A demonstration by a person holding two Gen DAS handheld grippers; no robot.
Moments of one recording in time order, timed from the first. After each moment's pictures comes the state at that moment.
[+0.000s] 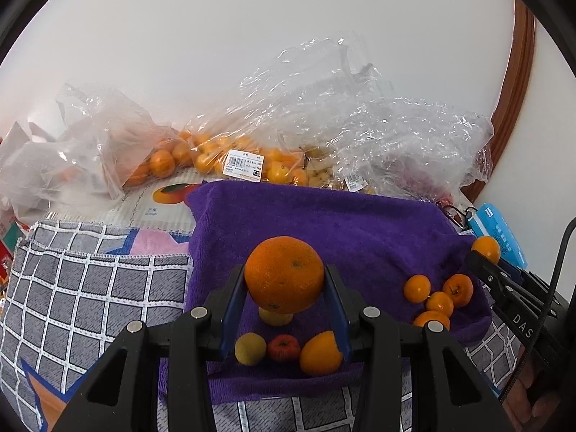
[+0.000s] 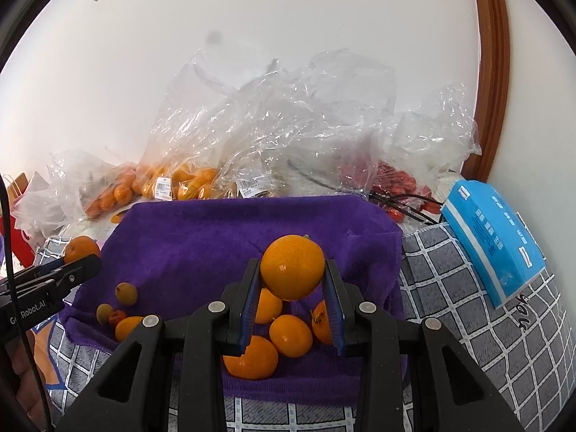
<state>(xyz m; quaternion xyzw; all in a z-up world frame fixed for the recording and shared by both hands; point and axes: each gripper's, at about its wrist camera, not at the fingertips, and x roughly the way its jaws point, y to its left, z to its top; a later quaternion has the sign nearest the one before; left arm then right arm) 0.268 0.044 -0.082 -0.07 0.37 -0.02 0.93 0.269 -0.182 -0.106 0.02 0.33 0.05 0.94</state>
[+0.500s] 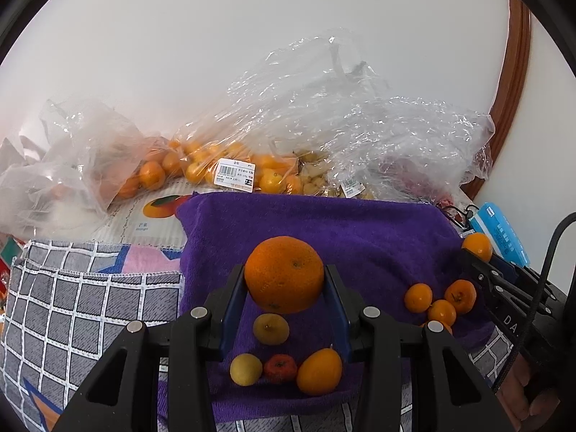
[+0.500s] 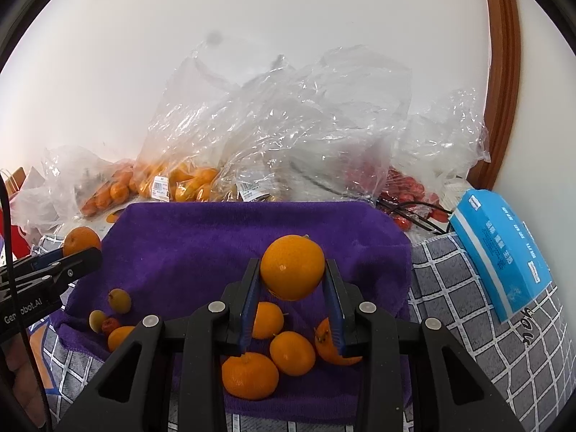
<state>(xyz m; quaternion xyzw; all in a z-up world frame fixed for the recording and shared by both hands) 0.284 0.038 -0.081 -0.06 0.36 -0.03 0.93 0.285 -0.175 -0.110 0.01 0.33 0.06 0.94</state>
